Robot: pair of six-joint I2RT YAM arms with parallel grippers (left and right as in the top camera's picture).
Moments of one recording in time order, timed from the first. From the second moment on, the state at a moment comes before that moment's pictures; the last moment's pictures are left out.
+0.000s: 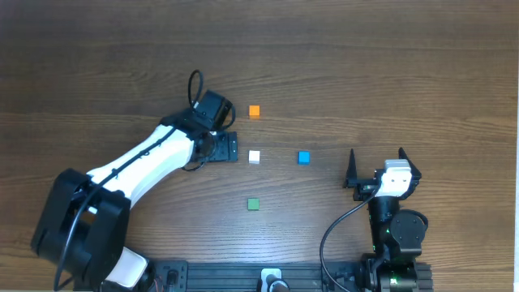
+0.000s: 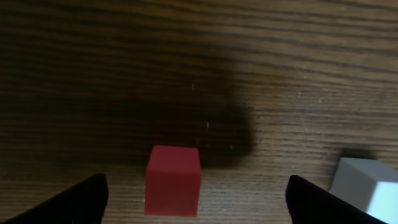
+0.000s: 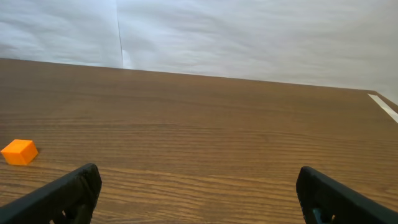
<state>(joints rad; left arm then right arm) -0.49 1.69 0.98 -0.65 -0.06 -0.54 0.00 0.01 0.01 -0.07 0.00 -0.08</state>
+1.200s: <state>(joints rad) -0.49 1.73 0.98 -0.62 -0.11 -0.48 0.00 0.01 0.01 -0.07 0.00 -0.08</state>
